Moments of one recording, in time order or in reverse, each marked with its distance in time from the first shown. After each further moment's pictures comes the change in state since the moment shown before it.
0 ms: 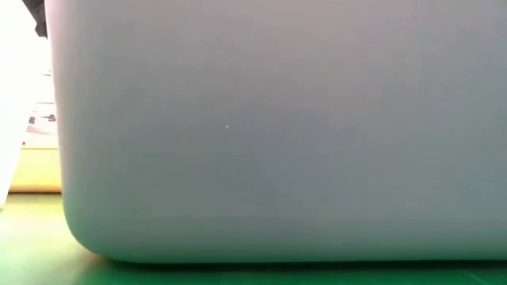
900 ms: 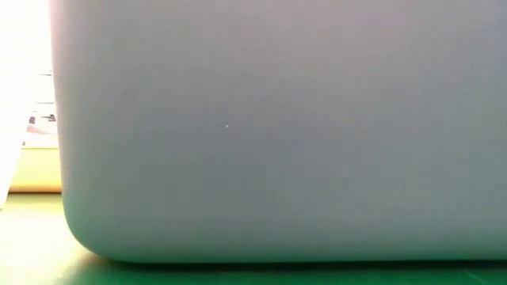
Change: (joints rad) left arm 0.005 0.351 0.004 0.935 0.010 0.753; right arm 0.000 0.000 0.000 0.000 0.000 -0.001
